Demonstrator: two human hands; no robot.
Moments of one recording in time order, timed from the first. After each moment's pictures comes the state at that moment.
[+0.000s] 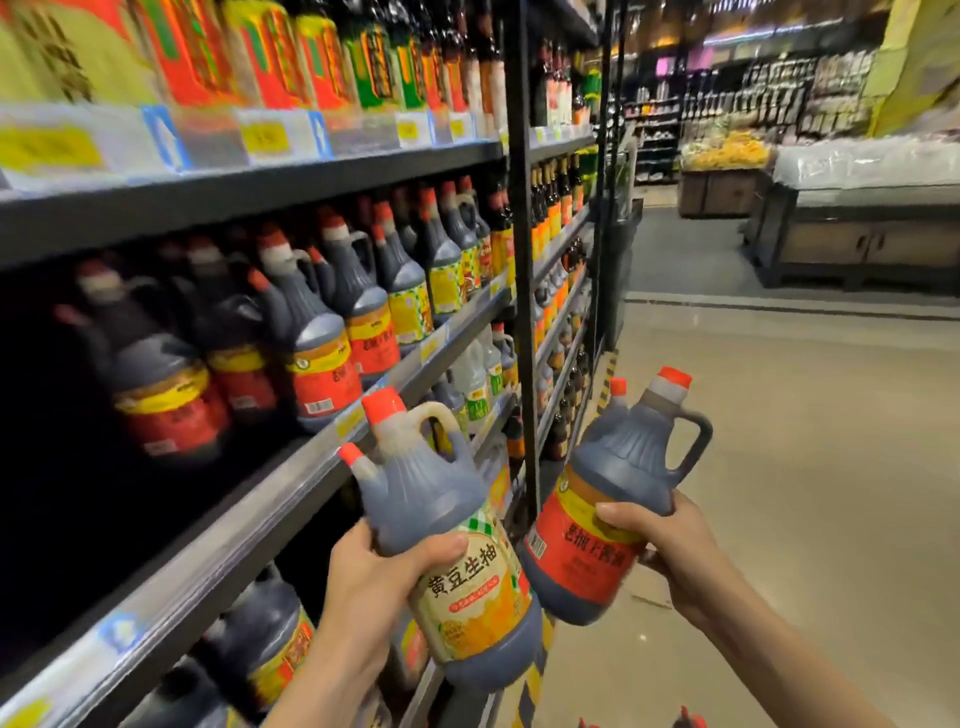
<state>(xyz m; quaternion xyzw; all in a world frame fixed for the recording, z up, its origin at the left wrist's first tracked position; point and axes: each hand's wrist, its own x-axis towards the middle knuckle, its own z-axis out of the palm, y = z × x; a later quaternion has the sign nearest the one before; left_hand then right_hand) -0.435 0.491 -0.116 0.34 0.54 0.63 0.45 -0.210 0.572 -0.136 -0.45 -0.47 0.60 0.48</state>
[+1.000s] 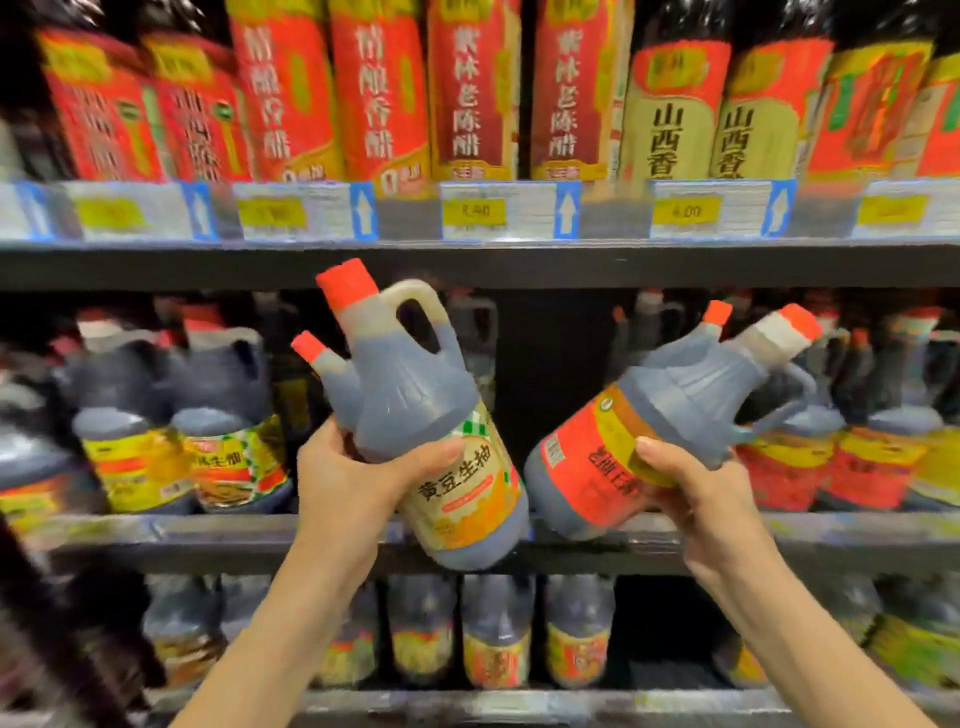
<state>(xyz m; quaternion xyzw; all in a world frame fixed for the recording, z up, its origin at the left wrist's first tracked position) -0.499 0.336 -0.013 0.14 0.61 0.76 -0.17 -0.474 0.578 -0.040 0.02 -0.56 0.79 0.26</state>
